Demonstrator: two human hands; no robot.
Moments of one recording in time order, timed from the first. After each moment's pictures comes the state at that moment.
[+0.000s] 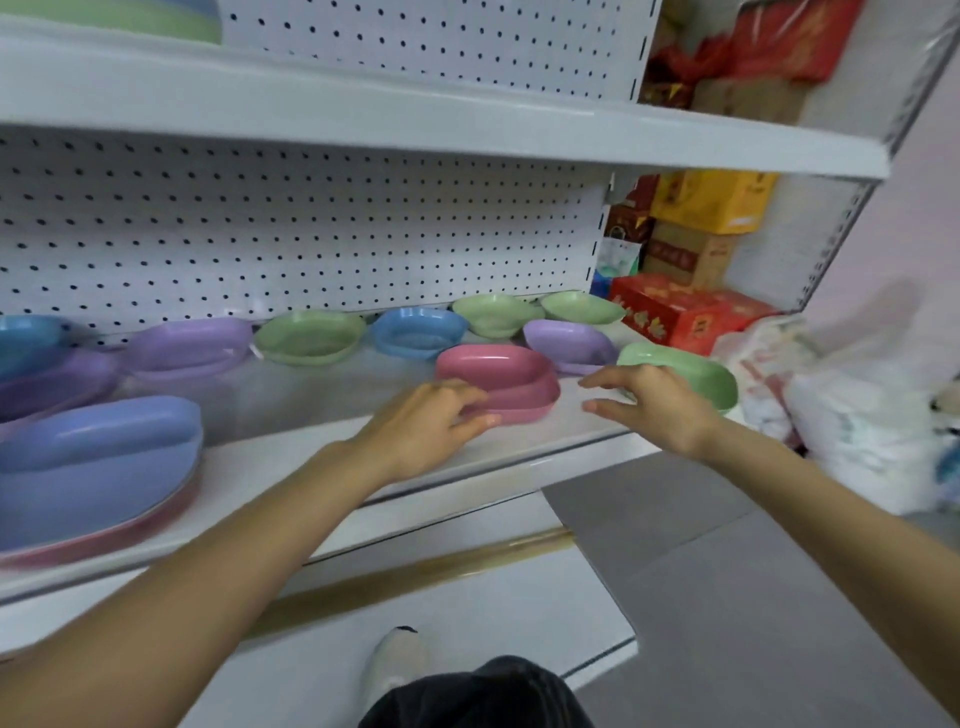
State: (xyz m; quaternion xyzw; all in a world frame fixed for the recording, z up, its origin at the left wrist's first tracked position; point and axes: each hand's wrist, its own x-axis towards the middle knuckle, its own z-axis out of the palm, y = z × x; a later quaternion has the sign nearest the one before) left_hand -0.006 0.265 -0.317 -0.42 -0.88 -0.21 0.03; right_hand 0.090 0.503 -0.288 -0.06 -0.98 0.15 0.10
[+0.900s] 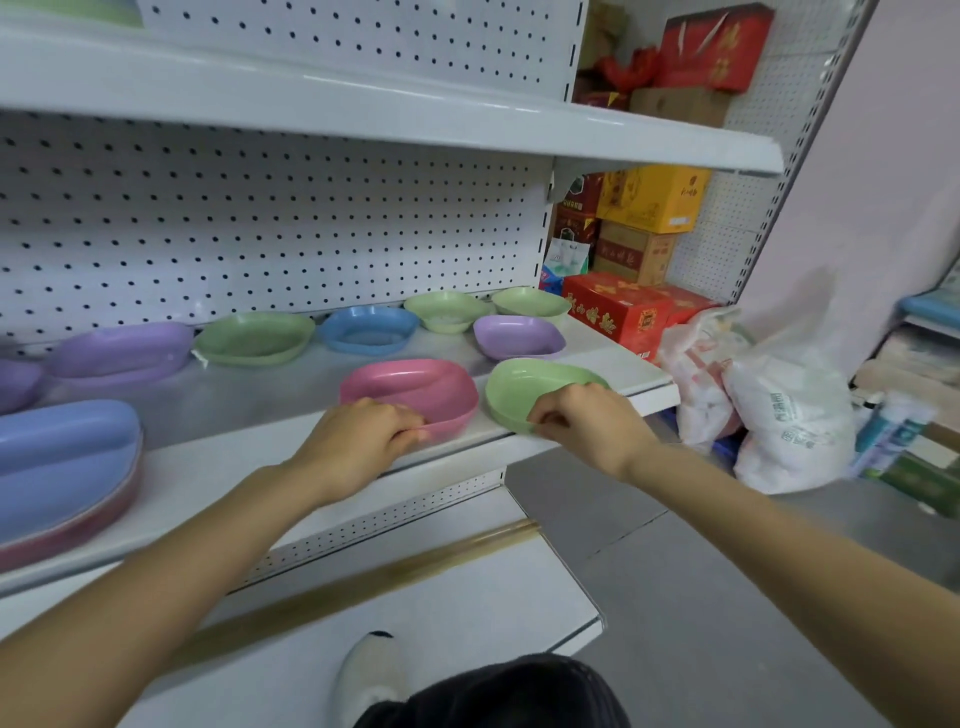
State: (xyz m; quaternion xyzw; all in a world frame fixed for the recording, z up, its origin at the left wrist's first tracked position) left_hand -0.002 0.260 -0.339 -0.46 -0.87 -0.15 0.08; right_hand 0.120 0.486 -0.306 -0.06 -0.99 0.06 0.11
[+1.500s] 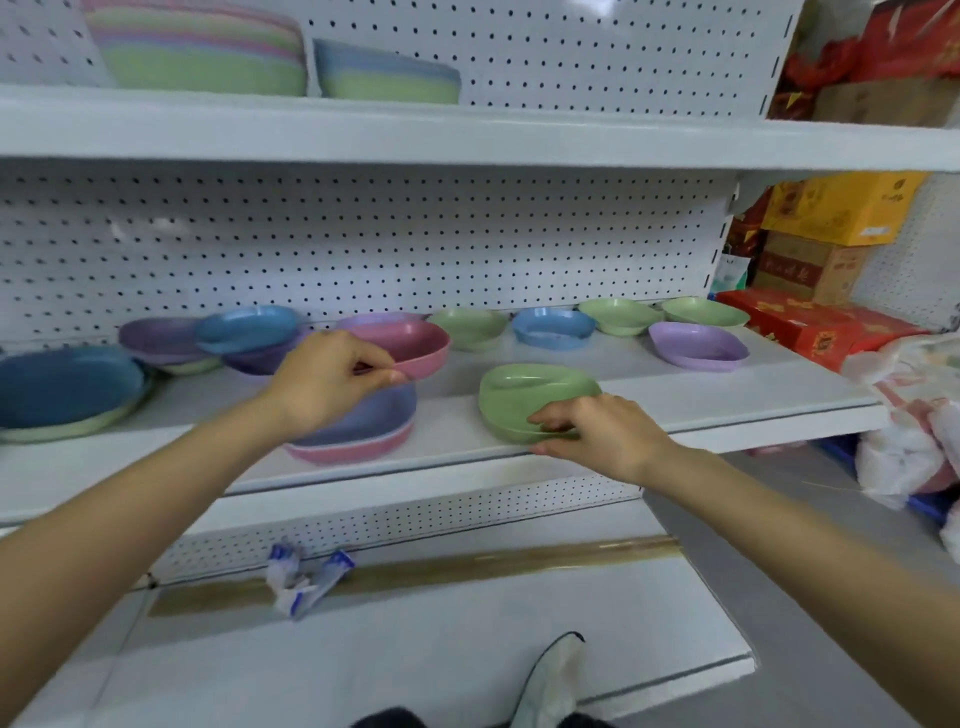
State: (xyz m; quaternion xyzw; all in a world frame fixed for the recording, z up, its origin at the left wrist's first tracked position) left_hand 0.010 0.055 -0.270 -0.29 -0.91 -0.24 0.15; right_hand 0.089 0.331 -0.308 0.08 -0.99 0.10 0.08
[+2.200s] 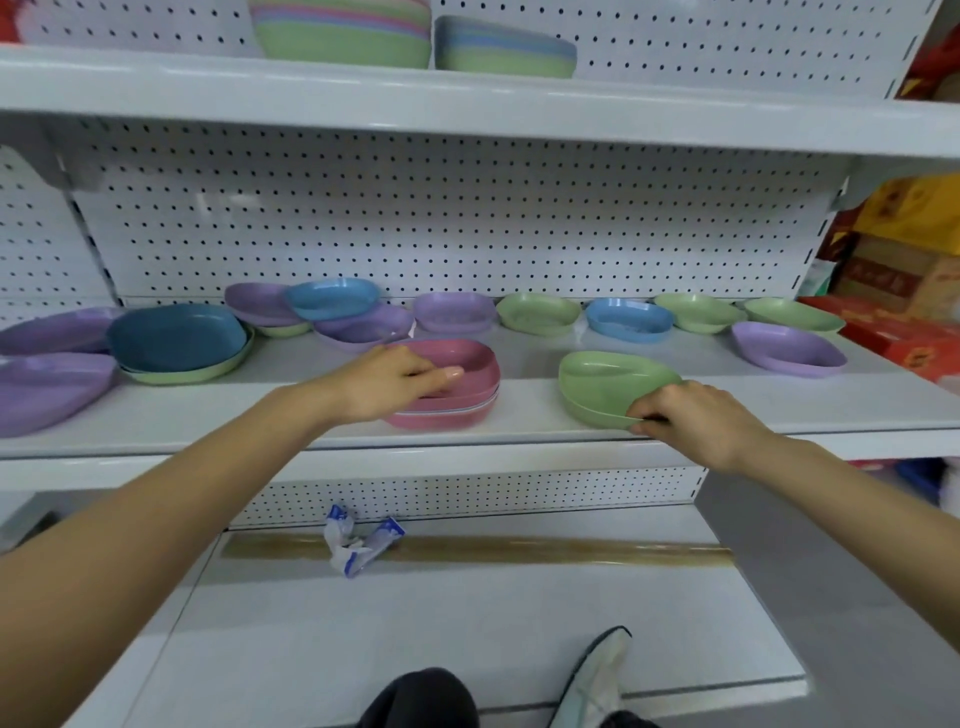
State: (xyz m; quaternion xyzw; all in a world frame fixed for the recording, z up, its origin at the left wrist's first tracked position) left_hand 0.017 -0.005 -0.294 -0.25 -0.93 -0.26 -0.02; right_hand 0.081 0.318 -0.307 0.09 -0.99 0.01 0.05
